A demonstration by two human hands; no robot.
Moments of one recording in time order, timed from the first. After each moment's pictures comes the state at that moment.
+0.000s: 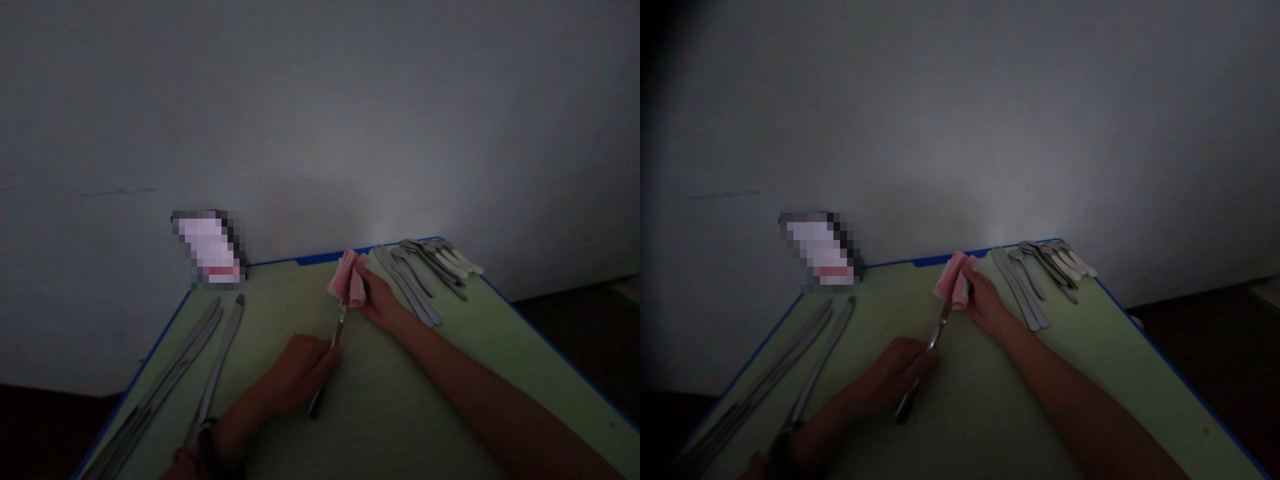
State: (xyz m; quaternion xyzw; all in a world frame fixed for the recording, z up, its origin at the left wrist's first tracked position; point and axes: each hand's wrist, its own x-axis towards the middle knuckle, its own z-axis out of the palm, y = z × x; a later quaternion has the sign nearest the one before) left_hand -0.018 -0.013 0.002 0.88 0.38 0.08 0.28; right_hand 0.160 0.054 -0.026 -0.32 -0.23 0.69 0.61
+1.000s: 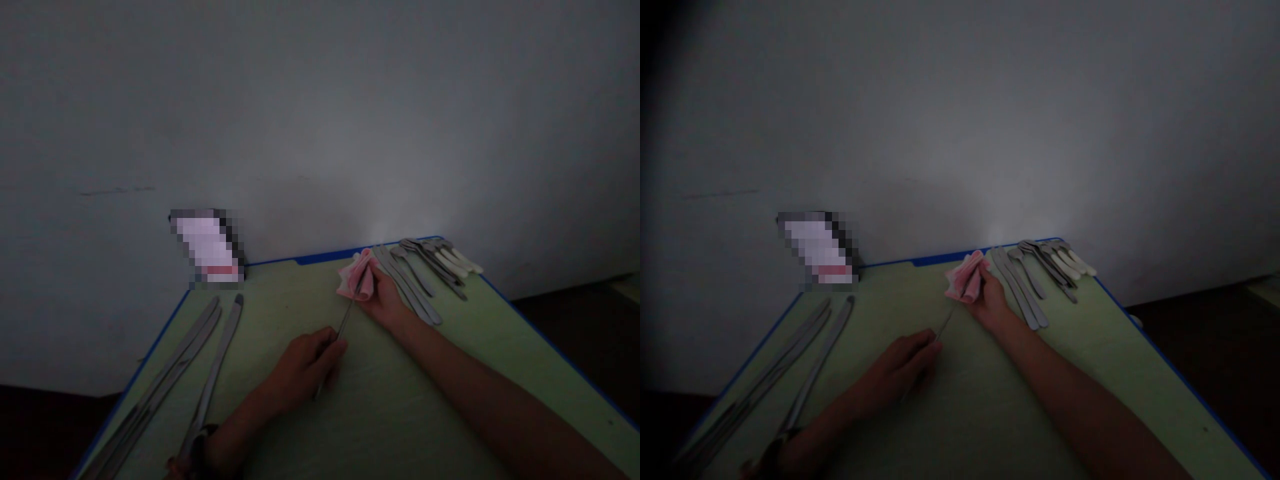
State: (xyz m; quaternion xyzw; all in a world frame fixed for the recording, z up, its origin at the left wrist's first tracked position) left_hand -0.009 -0.017 0.009 0.78 0.43 0.13 0.45; right_hand 0.166 0.059 -0.025 -0.23 -0.10 0.72 0.64
